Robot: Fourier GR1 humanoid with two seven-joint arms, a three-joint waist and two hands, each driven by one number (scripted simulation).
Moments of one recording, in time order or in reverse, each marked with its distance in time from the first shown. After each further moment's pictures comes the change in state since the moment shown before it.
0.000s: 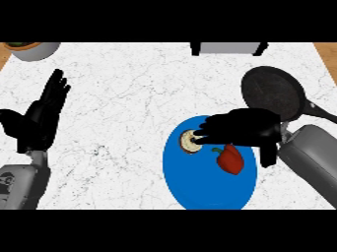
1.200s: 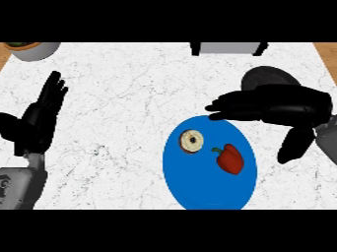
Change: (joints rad) left arm 0.019 0.040 -0.035 -0.005 0.045 0.030 -0.020; right arm -0.044 -0.136 -0.153 -0.120 -0.412 0.104 0.080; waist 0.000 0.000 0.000
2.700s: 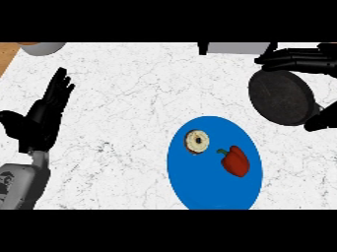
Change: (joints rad) left arm -0.024 0.034 -0.070 -0.006 0.040 0.034 -0.005; right arm -0.042 -0.108 -0.207 0.151 -0.178 0.008 -0.116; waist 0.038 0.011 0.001
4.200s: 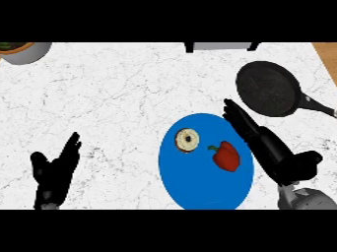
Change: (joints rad) left arm 0.319 -0.074 -0.072 0.092 0.069 0.021 0.056; right arm 0.616 0.565 -0.029 -0.364 -0.378 -0.503 0.741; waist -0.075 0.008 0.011
